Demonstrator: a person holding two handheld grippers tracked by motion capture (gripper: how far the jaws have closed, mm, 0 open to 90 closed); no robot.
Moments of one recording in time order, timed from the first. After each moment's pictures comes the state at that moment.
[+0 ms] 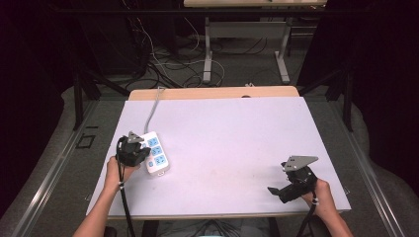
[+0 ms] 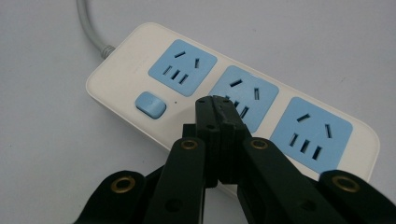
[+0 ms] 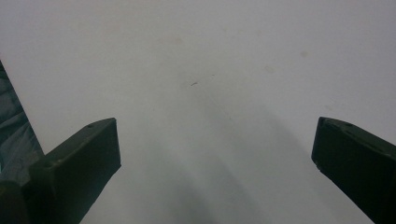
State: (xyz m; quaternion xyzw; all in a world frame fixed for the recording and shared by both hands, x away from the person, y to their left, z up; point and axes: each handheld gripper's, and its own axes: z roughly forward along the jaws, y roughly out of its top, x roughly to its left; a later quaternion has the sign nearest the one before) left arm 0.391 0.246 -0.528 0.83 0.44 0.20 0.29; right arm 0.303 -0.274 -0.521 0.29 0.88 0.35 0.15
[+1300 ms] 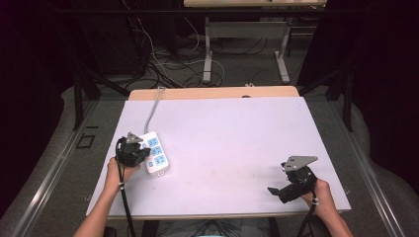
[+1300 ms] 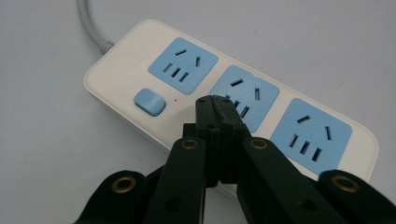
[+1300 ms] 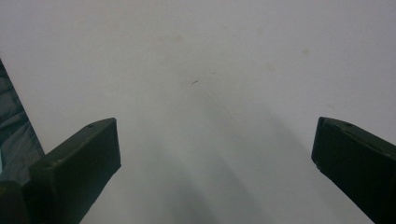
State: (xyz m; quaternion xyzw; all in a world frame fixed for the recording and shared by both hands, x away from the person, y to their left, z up) left arm 0.391 0.250 -0.532 0.82 0.45 0.19 0.30; right arm 0.304 -0.274 -0.521 0.29 0.88 0.35 0.15
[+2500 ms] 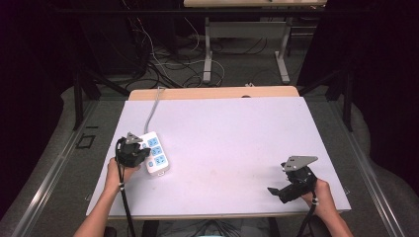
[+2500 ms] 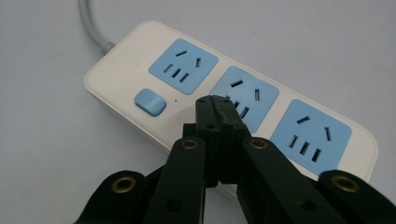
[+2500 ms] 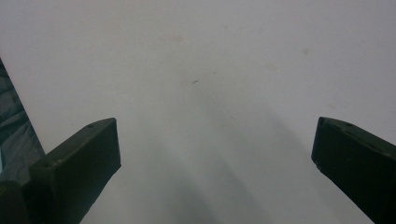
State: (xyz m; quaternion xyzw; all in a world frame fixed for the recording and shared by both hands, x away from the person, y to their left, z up) left arm 0.390 0.250 -0.533 0.81 0.45 0.20 0.31; right arm 0.303 -0.274 -0.521 0.29 0.88 0.35 0.14
